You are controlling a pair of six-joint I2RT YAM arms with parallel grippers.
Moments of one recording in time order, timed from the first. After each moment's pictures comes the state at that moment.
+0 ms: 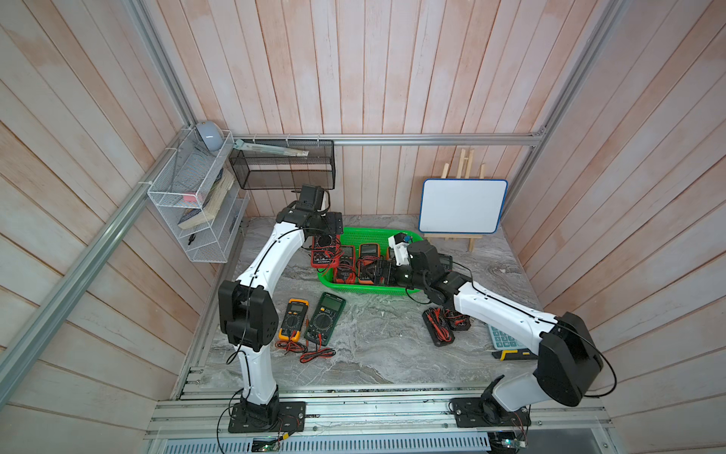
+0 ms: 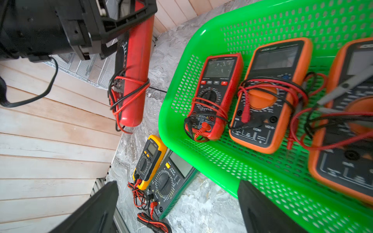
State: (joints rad) left arm -0.30 1.93 1.89 -0.77 0.03 -0.27; right arm 0.68 1.47 1.04 -0.07 -0.27 0.69
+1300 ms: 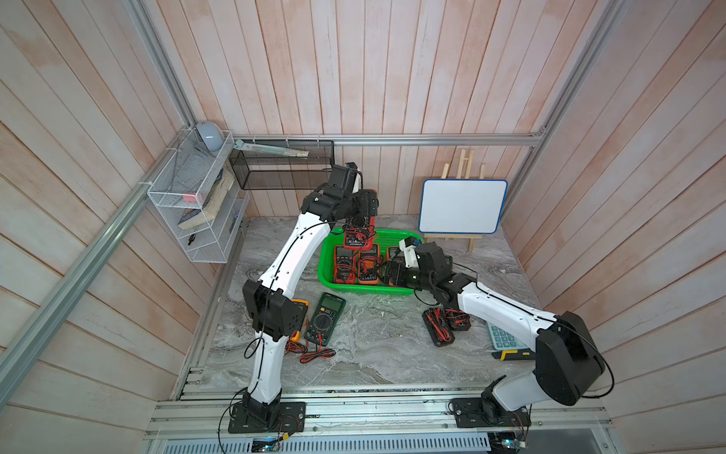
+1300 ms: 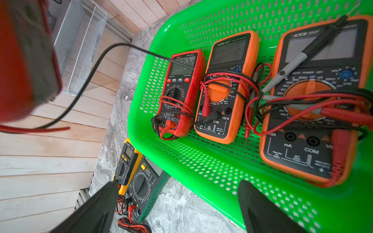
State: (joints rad) left arm -0.46 2.12 2.35 -0.88 0.06 -0.32; right arm 0.61 1.50 1.00 -0.09 -0.26 0.68
